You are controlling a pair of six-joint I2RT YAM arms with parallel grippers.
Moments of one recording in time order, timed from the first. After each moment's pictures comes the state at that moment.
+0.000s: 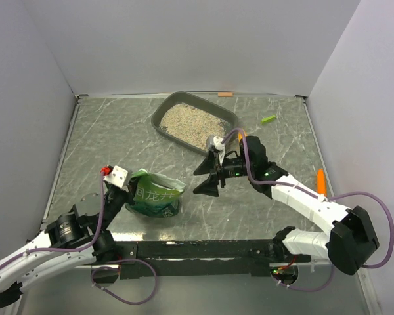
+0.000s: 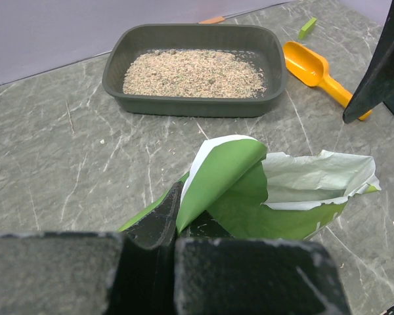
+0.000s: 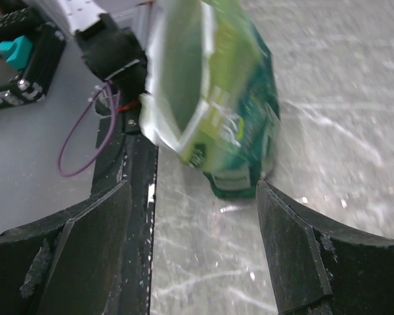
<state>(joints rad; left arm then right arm) -1.06 0.32 0.57 -0.34 -0.62 -0.05 0.60 1.17 0.77 0.10 -0.96 0.03</state>
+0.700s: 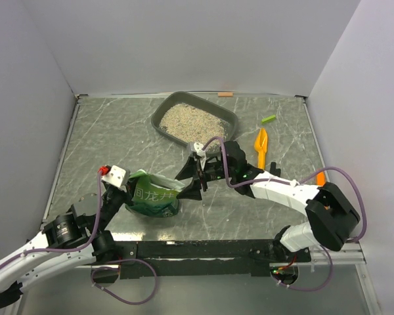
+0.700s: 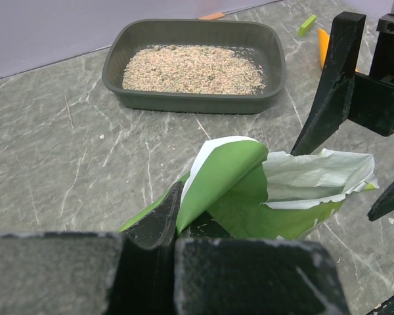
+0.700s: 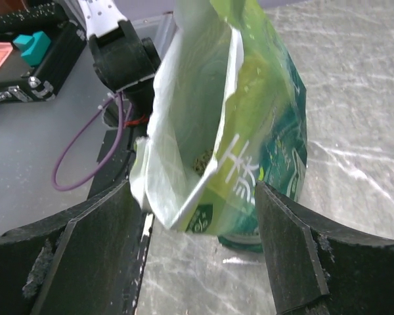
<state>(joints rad) -1.06 0.31 0.59 -0.38 -0.62 -0.07 0.76 1.39 0.76 0.45 -0.94 0.09</state>
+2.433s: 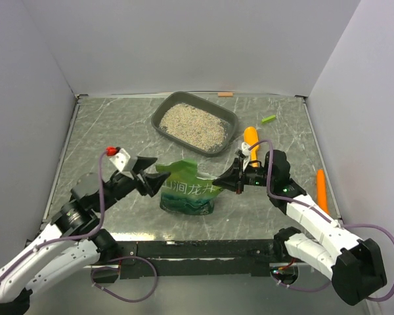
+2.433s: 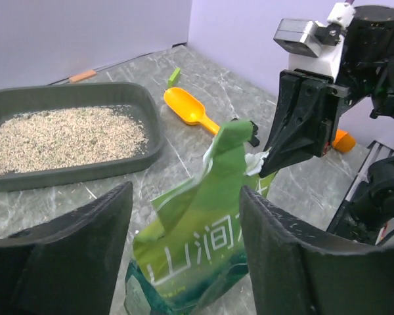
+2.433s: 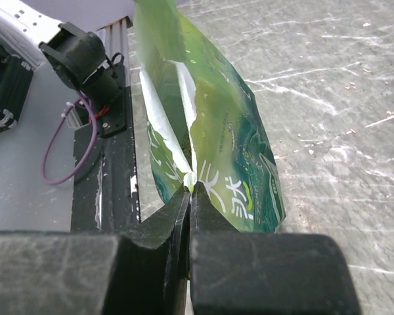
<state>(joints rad) -0.79 0.56 0.70 -0.10 0.06 -0.15 0.41 0.93 0.51 0.21 -0.97 0.13</state>
